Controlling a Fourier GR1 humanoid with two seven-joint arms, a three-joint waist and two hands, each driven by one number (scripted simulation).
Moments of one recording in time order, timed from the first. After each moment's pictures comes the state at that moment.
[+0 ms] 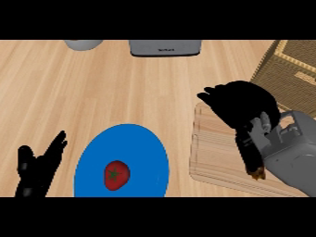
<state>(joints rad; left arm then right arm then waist) 0.13 0.41 -0.24 -1.47 0.31 0.22 0.19 -0.82 -0.55 0.61 -1.71 0.08 0.93 1.02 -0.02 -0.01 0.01</state>
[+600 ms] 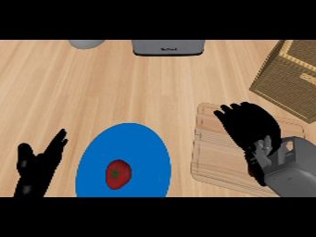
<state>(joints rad) 0.12 0.40 -0.21 -1.46 0.29 0.18 0.20 -0.61 -0.58 0.65 -1.74 0.33 0.94 0.94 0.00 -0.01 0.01</state>
